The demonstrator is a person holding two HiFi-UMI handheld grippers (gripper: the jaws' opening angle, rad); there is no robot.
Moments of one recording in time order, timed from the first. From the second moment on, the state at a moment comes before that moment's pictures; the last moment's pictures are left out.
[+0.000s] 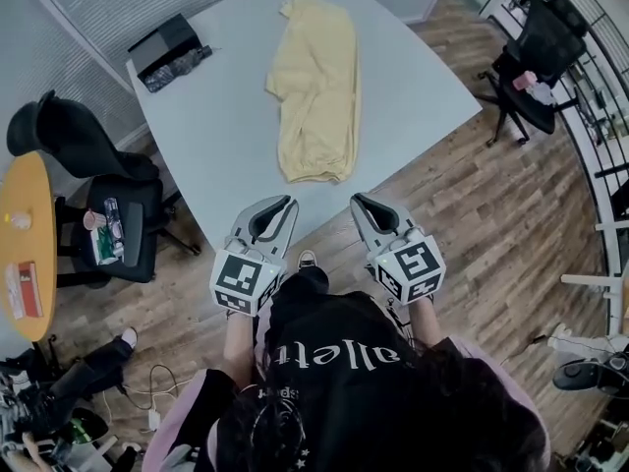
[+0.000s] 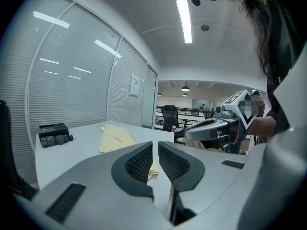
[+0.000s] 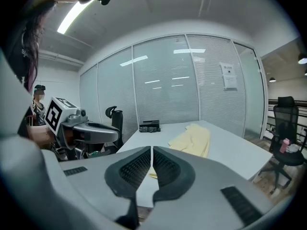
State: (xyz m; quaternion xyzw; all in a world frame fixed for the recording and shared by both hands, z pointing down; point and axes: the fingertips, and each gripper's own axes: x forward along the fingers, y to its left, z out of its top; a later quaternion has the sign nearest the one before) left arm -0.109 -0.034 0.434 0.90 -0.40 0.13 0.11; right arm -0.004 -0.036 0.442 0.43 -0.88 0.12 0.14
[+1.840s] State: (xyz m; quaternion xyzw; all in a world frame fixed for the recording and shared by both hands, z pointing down) left arm -0.095 -0.126 0.673 0.81 -0.34 0.45 0.18; right arm -0.020 -0.130 0.679 0.12 -0.89 0.07 0.44
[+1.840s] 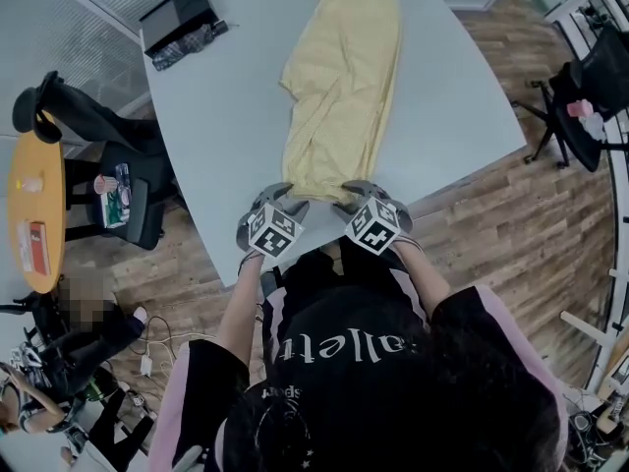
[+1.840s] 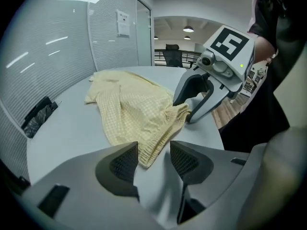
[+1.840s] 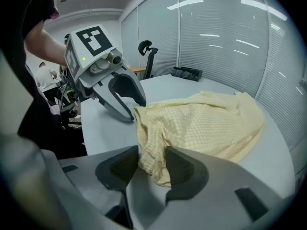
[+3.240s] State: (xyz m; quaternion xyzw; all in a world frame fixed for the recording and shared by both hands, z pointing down) left arm -0.083 -0.148 0.512 0.92 -0.32 0.17 0.14; right arm 0.014 -0.168 0.524 0.26 -0.91 0.26 0.20
